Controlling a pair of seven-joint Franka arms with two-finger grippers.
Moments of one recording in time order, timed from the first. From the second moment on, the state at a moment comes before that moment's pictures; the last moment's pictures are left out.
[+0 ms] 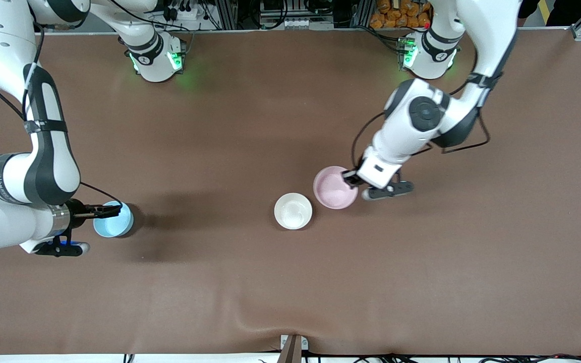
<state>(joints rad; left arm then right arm) -0.16 0.37 -0.43 -1.91 -0.06 2.44 -0.78 -0.07 0.63 0.05 -1.33 0.03 1.60 0.02</state>
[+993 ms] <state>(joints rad) -0.39 0.69 -0.36 -1.63 0.24 2.45 -1.15 -0.09 0.66 0.05 -1.35 -0.03 1.68 0.01</state>
